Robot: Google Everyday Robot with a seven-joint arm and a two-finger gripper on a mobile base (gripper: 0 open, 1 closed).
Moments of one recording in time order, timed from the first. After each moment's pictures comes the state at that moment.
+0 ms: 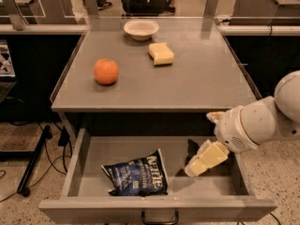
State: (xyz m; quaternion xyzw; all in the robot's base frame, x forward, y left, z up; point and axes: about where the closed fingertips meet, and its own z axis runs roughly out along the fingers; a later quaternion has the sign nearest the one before) arm 0.437 -0.135 0.783 -0.49 0.81 0.17 0.27
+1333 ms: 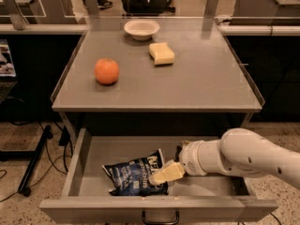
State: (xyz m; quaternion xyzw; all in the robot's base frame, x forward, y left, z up) arm 0.467 -0.065 0.639 -0.37 0.84 0.24 0.31
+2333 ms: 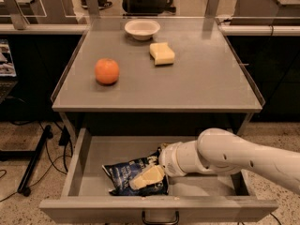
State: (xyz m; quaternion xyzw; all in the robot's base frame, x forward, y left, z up) arm 0.464 0.001 0.624 -0.41 0.82 0.29 0.30
